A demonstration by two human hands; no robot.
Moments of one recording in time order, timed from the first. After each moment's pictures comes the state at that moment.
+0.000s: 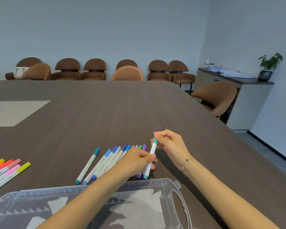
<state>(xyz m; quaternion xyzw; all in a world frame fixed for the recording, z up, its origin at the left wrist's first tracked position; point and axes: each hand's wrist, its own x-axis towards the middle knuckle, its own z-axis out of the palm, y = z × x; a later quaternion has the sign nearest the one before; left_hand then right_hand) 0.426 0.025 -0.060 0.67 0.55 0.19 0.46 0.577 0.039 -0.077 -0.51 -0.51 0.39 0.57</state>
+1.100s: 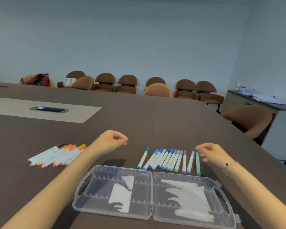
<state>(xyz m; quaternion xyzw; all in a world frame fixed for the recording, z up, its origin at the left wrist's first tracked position) 0.187 -0.002 -0.004 0.68 0.60 0.30 0.28 0.547 -0.006 -0.037 -0.69 -0.57 0.27 0.36</state>
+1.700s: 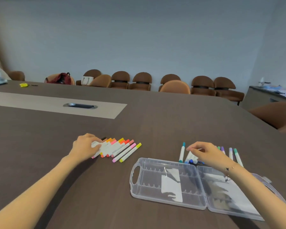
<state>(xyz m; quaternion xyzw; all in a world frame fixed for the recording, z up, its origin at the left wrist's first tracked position) -0.048 -0.007 -0.071 0.66 0.72 0.20 0.03 0.377 -0.041 -0.033 -0.61 -0.70 0.25 0.28</state>
